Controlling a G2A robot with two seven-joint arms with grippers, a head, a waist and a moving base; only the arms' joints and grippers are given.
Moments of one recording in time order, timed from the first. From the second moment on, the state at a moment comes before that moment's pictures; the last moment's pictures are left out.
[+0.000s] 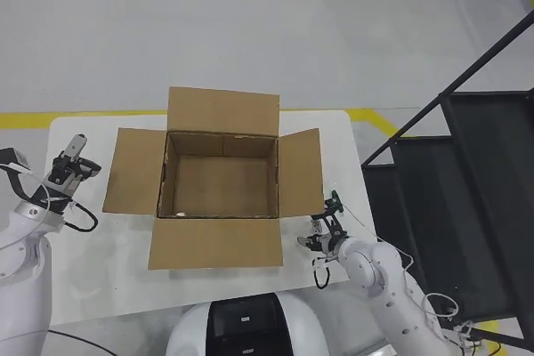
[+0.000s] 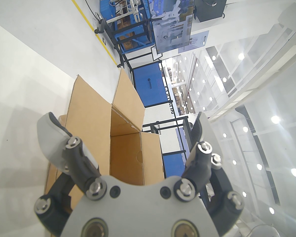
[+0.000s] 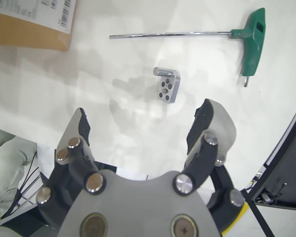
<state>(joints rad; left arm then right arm) 1.36 -1.11 -1.76 -1.52 -0.16 -0.27 -0.63 -1.62 -1.28 1.37 -1.72 -1.21 -0.03 0.80</state>
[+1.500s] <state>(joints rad) 1.36 -1.11 -1.76 -1.52 -0.16 -0.27 -0.63 -1.58 -1.28 1.35 -1.68 -1.18 0.14 0.73</state>
